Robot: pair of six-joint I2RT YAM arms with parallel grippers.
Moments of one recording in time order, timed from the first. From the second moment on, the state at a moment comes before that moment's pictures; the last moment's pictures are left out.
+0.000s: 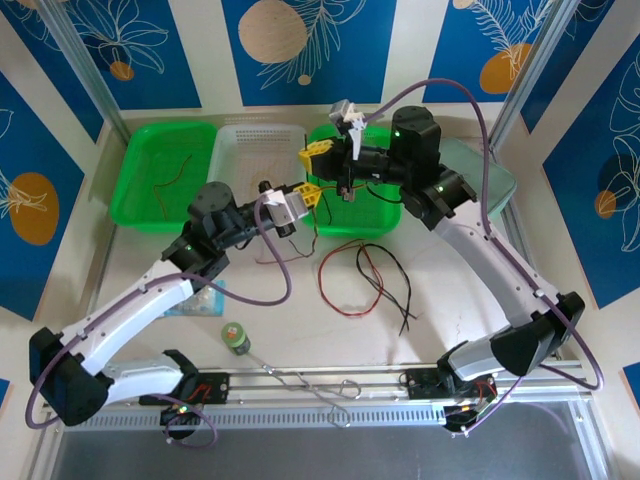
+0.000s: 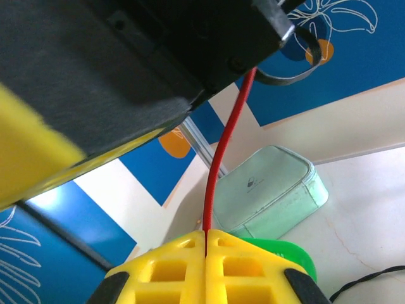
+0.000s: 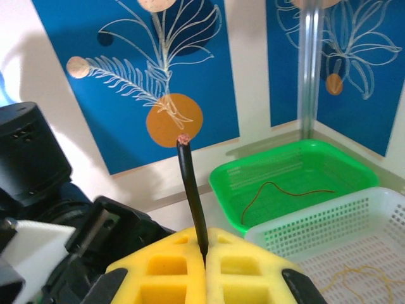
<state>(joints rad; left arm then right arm) -0.70 1.15 1.03 0.18 0.39 0.56 0.57 1.41 1.58 -0.27 -0.70 0.08</state>
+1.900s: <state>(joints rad) -0.71 1.00 1.02 0.15 0.44 0.44 0.58 1.26 1.48 -0.22 -0.43 0.29</state>
